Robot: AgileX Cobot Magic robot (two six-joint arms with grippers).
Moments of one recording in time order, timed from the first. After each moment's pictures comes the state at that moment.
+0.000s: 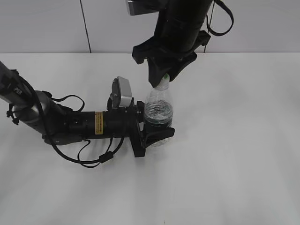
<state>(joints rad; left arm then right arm) -0.39 2.39 -1.11 1.11 -1.21 -0.41 0.63 2.02 -1.82 0.15 1.22 -0.13</state>
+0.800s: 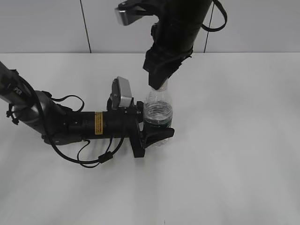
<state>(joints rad) -0.39 2.39 -1.11 1.12 -1.21 -0.41 0.63 2.02 -1.82 0.17 1.22 -0.54</state>
